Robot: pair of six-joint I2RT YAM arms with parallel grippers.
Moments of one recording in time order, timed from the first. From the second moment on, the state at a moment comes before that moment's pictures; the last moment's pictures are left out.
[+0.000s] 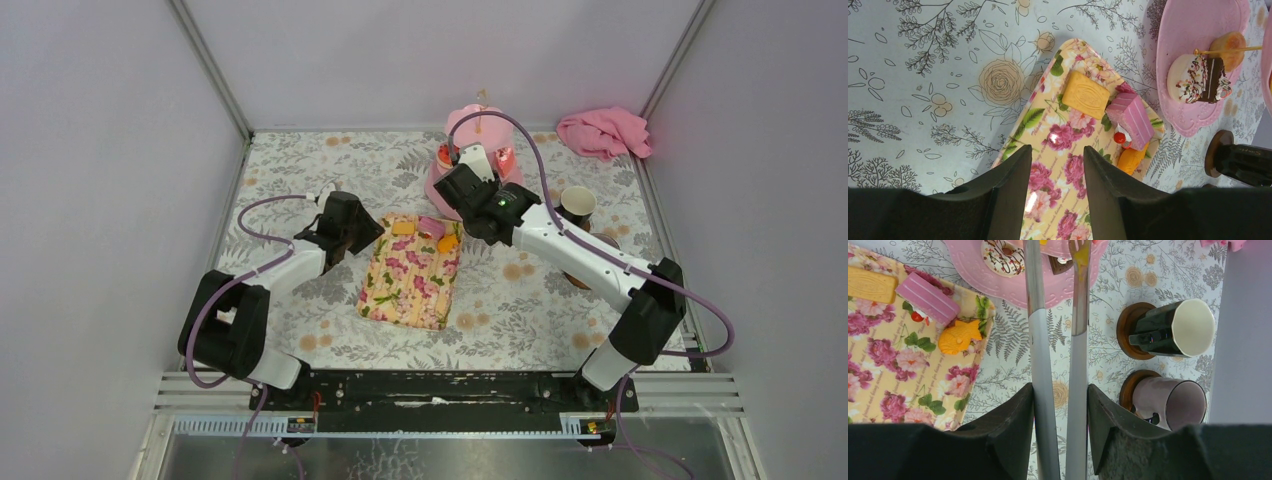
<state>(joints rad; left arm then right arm) -0.33 1.47 0.78 -0.04 -0.07 -0.93 0.83 1.62 1.52 -0.89 0.71 0.32</state>
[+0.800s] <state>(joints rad) -0.33 1.49 0.80 -0.05 -0.07 -0.92 0.84 1.47 1.48 -0.90 0.68 0.32</state>
